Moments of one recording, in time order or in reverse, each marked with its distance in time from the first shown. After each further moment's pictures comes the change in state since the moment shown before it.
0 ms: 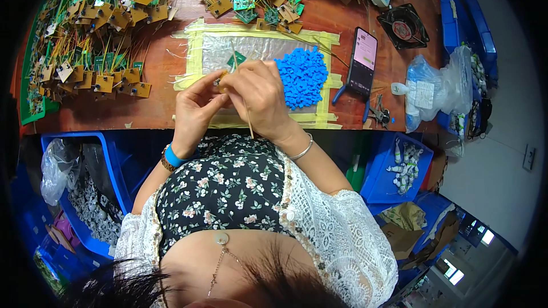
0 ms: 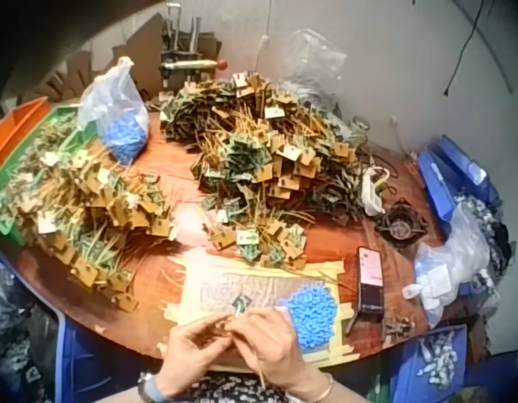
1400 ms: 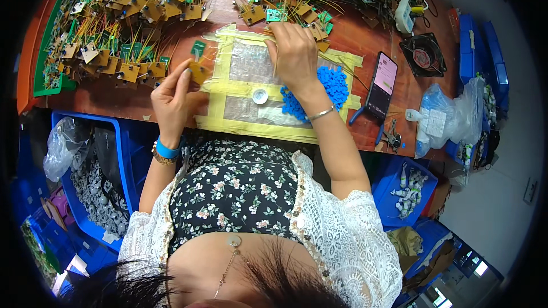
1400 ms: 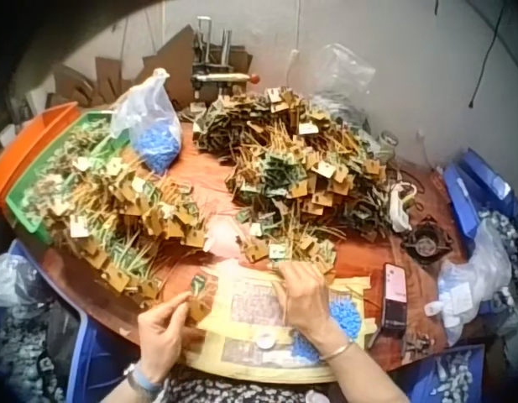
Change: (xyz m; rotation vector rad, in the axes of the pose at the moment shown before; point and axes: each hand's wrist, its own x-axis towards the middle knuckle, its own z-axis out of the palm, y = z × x) left_hand 0.006 0.021 -0.066 0.473 0.439 0.378; right_hand 0.055 0.073 0.021 -0.259 0.037 -0.022
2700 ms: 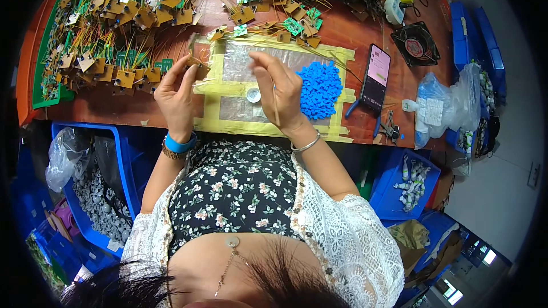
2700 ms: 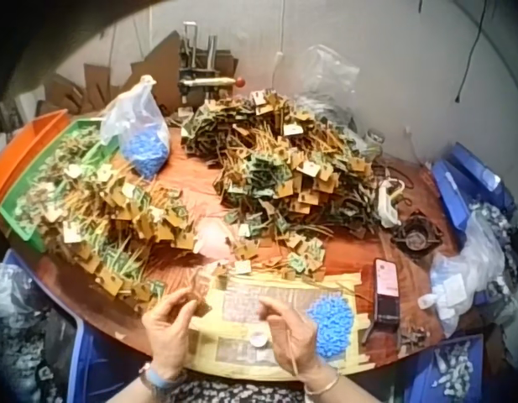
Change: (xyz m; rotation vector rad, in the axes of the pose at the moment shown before) left_hand 0.003 0.004 0.032 -0.233 0.057 0.061; right_hand -0.047 -0.056 -0.023 0.645 0.082 0.336
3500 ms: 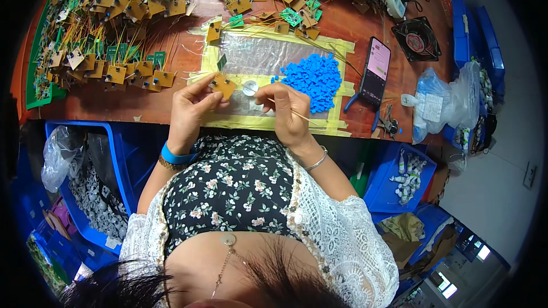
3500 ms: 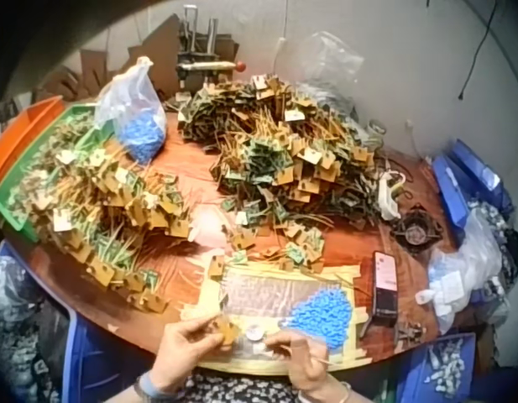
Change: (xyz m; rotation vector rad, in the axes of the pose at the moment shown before) left_hand -0.030 0.008 -0.005 -0.236 -0.338 -0.608; right_hand -0.046 -0.007 -0.020 0.201 -0.132 0.297
